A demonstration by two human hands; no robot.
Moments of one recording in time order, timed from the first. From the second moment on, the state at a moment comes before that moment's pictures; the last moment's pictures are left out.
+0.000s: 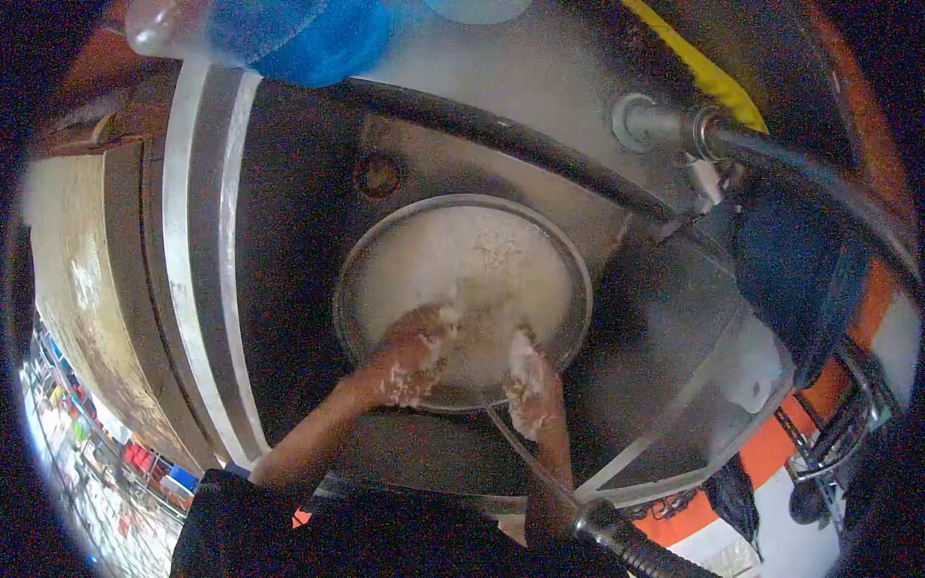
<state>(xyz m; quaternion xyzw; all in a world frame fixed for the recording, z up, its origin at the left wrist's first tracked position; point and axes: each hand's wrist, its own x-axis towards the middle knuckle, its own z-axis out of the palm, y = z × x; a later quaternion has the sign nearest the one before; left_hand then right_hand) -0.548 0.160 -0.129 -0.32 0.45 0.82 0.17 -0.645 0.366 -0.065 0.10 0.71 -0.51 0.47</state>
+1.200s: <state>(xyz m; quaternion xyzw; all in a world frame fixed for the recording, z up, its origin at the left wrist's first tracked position) -0.542 0.185 -0.199 -0.14 0.81 0.41 0.40 -0.673 0.301 -0.294 -0.11 0.78 0.07 0.61</state>
